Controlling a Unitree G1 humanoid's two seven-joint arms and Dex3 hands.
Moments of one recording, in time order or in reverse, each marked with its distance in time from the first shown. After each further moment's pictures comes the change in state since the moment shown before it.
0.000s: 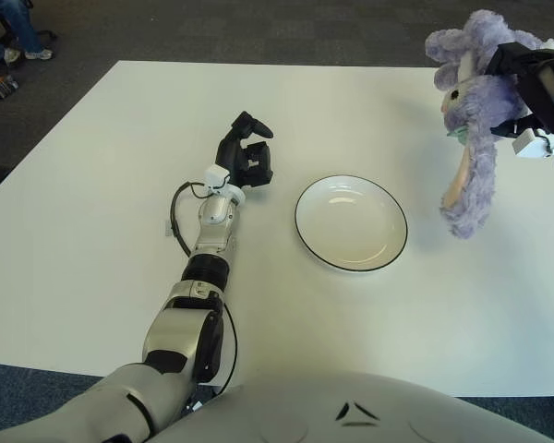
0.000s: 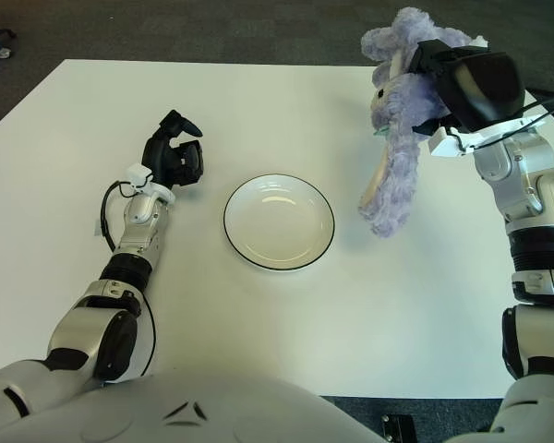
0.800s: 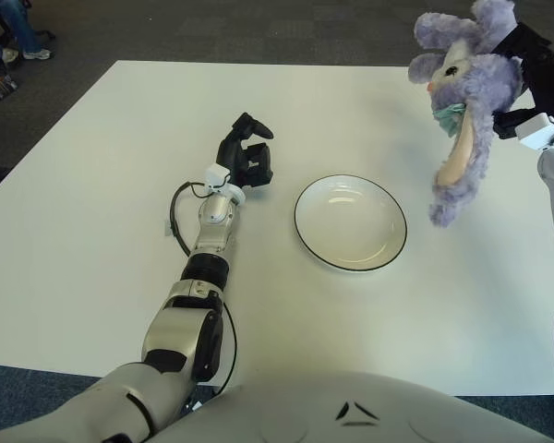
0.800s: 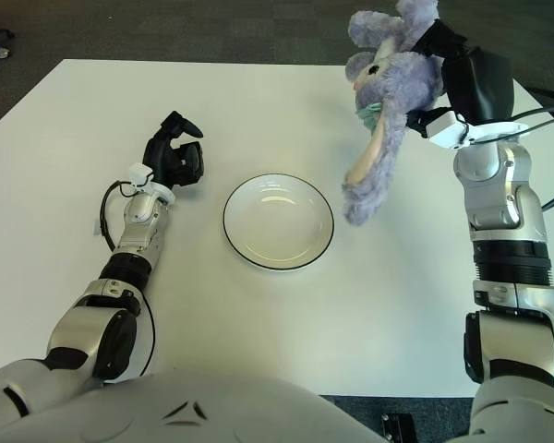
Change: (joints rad) left arm -0.004 0.003 -0.002 0.007 0.001 0.021 0.001; right arm 0.078 0.179 -0.134 -0.251 0.210 0.178 0.114
